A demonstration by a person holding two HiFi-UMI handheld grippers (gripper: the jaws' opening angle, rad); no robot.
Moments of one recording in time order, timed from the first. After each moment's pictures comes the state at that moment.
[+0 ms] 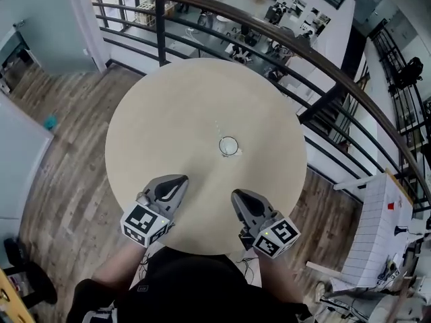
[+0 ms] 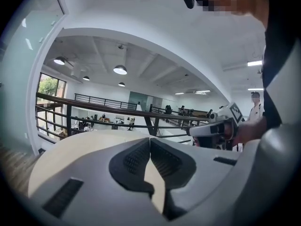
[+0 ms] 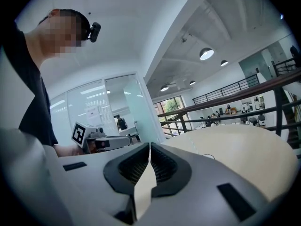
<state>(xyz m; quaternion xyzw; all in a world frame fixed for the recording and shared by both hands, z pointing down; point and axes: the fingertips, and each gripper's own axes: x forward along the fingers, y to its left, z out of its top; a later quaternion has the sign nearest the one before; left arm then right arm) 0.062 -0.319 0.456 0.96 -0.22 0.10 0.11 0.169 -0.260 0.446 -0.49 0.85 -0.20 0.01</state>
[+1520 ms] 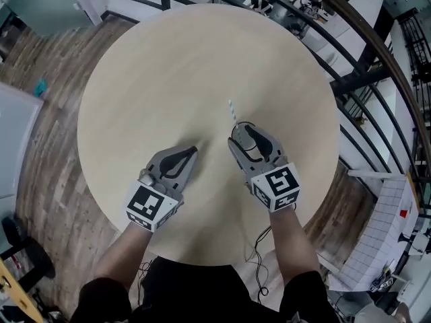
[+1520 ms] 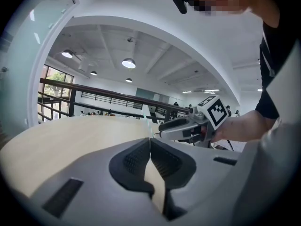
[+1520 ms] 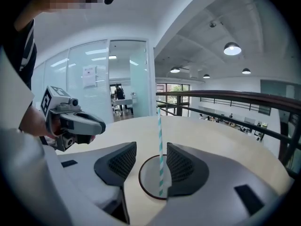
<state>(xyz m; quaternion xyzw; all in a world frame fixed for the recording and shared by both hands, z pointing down) 0.120 -0.430 0.614 0.95 -0.26 0.10 0.14 0.215 -0.454 0.629 -0.47 0.85 -0.12 -0.18</state>
